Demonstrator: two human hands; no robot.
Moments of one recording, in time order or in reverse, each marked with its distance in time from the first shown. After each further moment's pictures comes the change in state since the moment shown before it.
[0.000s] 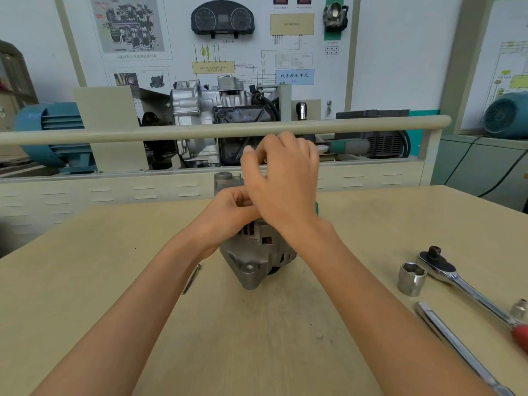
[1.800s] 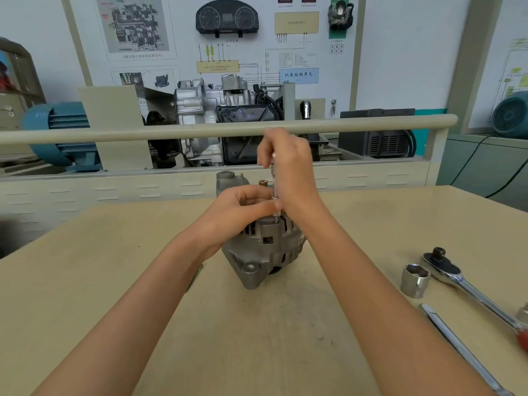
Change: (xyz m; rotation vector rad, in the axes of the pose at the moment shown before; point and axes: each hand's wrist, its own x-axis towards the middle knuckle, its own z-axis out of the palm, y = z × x) left_hand 0.002 0.001 0.003 -0.012 0.027 -0.044; right_hand 0.016 0.003 -0.002 0.879 -0.139 0.331
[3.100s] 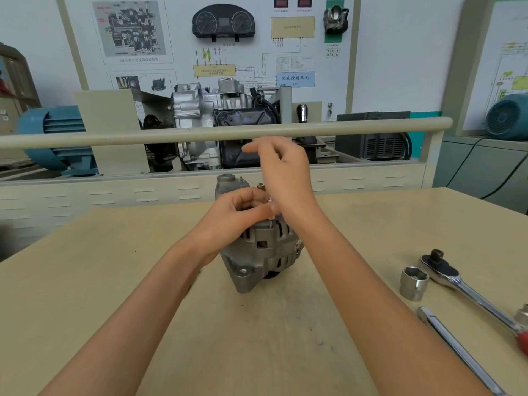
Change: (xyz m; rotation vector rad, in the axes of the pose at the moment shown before) left_hand 0.001 -0.007 -0.001 0.027 0.046 0.040; right_hand 0.000 0.002 0.003 -0.211 0.071 0.060
